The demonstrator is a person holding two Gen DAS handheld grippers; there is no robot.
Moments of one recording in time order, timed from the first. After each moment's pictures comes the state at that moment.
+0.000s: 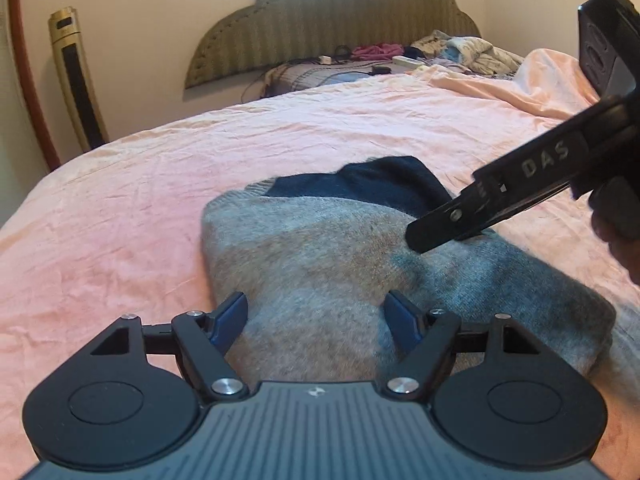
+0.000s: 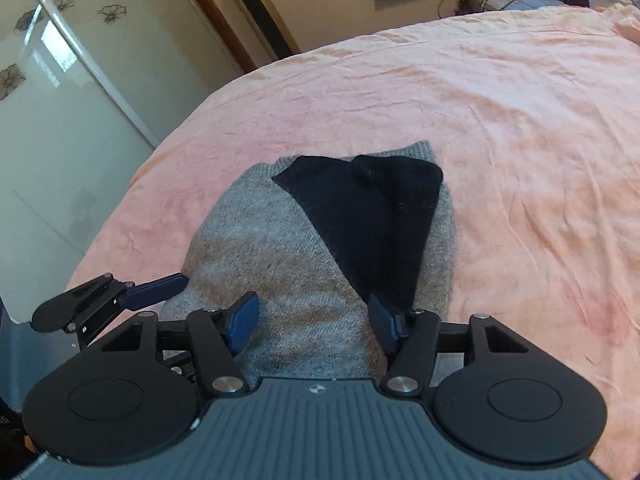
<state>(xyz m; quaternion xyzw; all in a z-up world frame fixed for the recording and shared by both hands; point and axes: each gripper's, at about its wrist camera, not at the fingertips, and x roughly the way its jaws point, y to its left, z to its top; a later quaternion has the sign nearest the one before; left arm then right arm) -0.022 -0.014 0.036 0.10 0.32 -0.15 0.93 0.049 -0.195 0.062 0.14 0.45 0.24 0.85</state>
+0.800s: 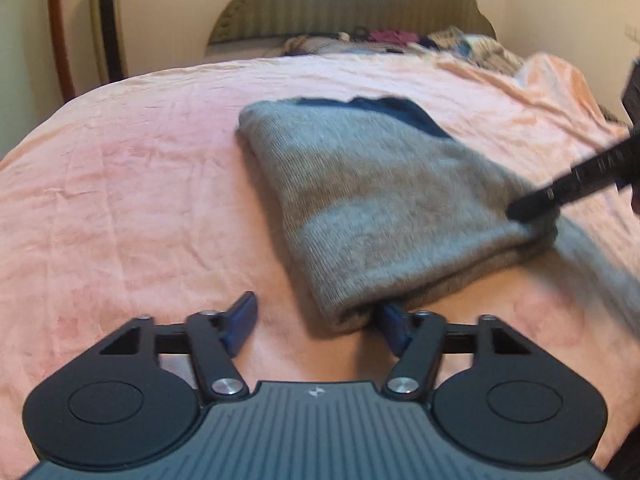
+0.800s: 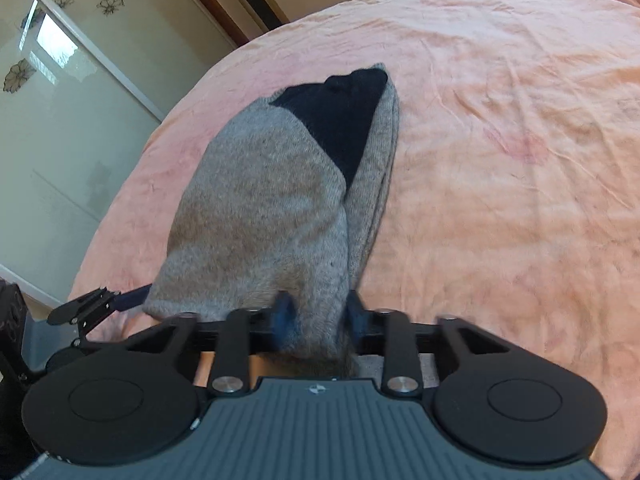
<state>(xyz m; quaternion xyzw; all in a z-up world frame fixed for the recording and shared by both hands) -0.107 0.035 0.013 0.03 0.37 -0.14 0.92 -0.044 -0.233 0.055 0.13 0.48 0.24 0.83</state>
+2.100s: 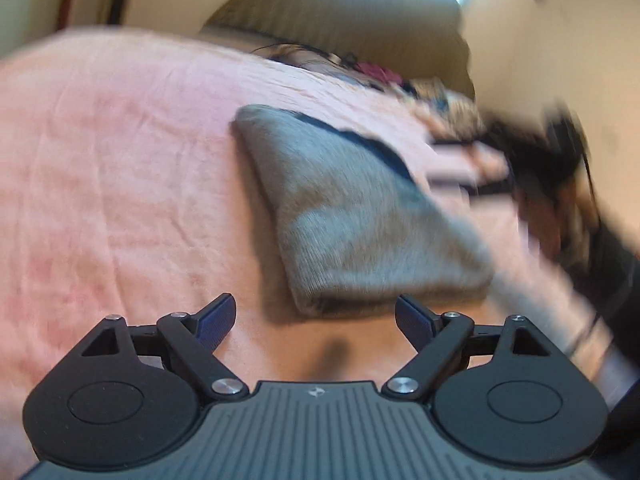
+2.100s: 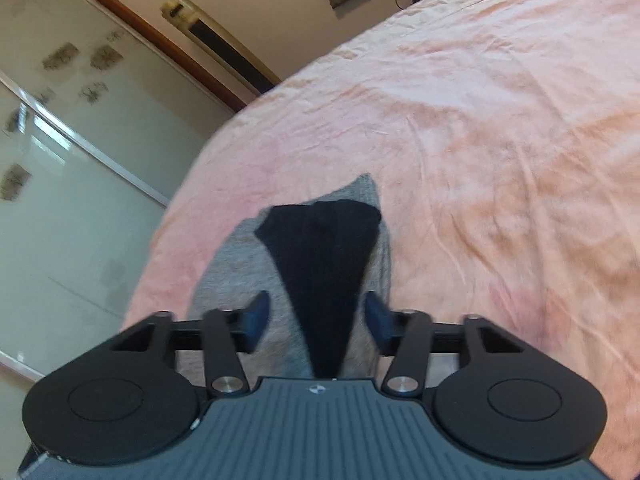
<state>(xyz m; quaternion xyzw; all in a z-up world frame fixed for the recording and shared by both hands) -0.114 0.097 0.019 -0.19 0.37 -0.20 0.89 0.047 -0.281 0.056 0.30 0.44 0.27 0.80</state>
